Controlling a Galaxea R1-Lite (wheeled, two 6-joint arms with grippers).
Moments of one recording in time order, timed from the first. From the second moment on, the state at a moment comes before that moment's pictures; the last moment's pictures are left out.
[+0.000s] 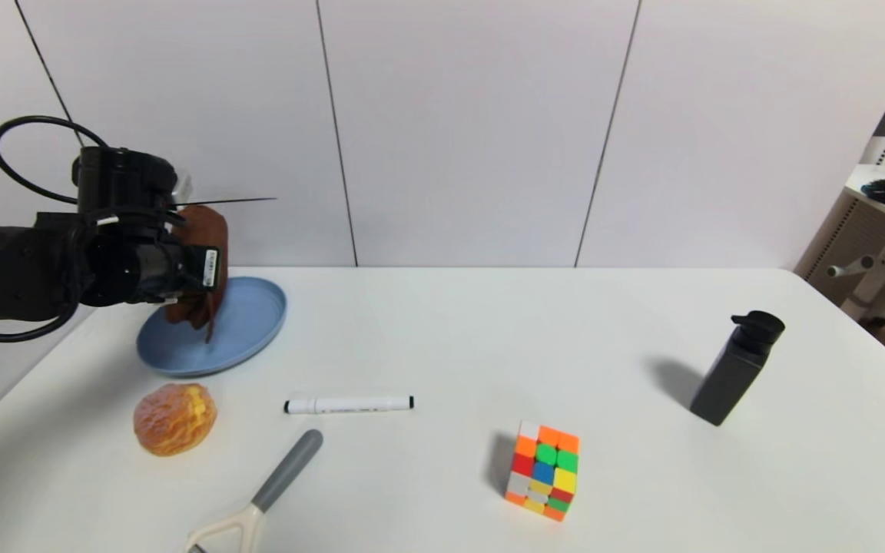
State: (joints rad) left arm -0.10 1.78 -1.13 -0.17 0.36 0.03; right arm 0.01 0.00 0.00 0.00 -0.02 0.05
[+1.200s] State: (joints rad) left arm -0.10 1.66 -1.11 -0.25 0.32 0.07; right arm 0.01 0.00 0.00 0.00 -0.02 0.05
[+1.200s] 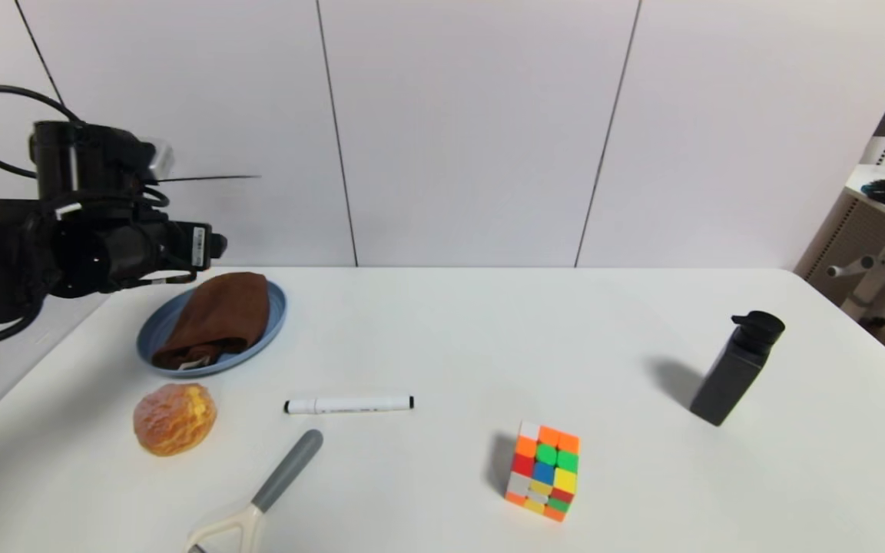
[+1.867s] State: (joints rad) left arm -0.09 0.87 -0.73 -0.03 0.07 0.20; right arm 0.01 0.00 0.00 0.00 -0.02 0.05
